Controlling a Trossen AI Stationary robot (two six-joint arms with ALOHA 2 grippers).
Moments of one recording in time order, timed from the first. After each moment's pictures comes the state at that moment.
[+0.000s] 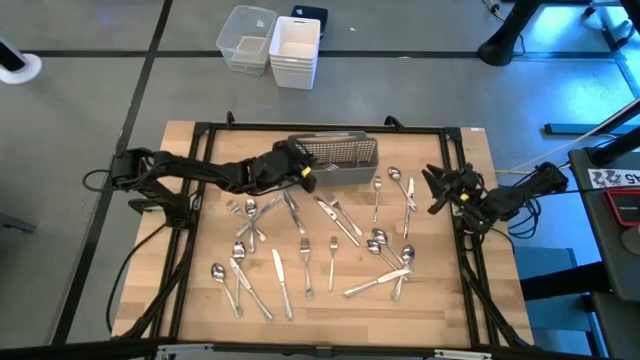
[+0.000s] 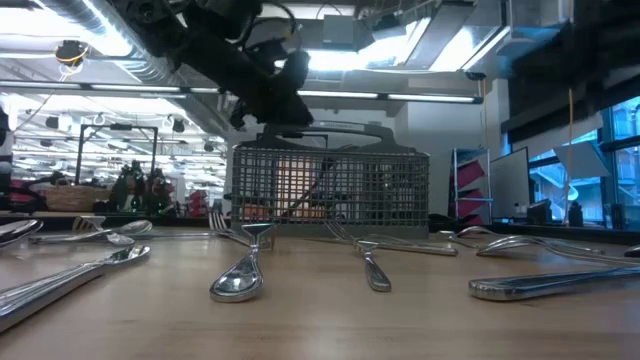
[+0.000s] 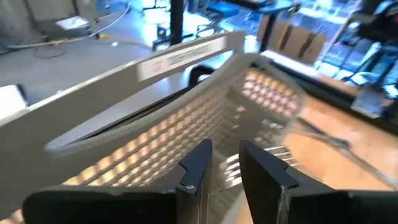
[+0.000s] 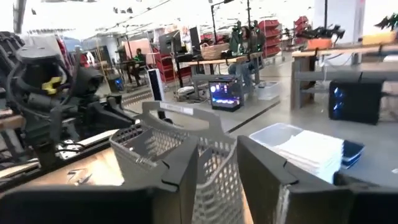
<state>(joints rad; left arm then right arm) 0.16 1.50 0.80 0.36 -0.50 -0.30 0.50 0.18 0.25 0.06 1.19 0.05</state>
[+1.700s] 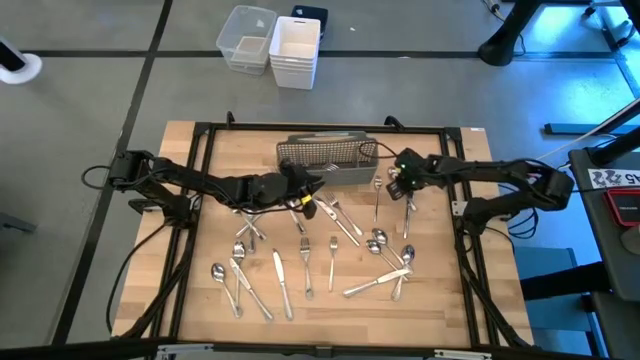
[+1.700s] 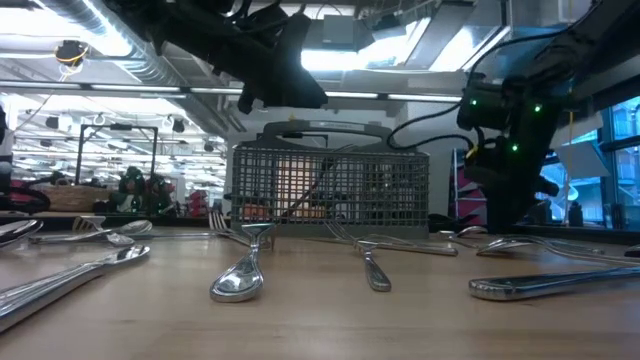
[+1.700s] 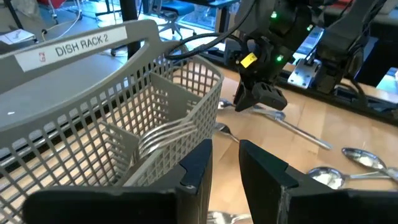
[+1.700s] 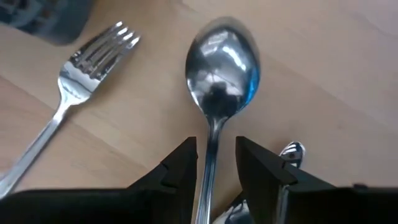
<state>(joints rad) -0.01 1.49 0.80 0.35 -0.50 -0.25 -0.55 1.32 0.53 -0.40 0.12 0.43</state>
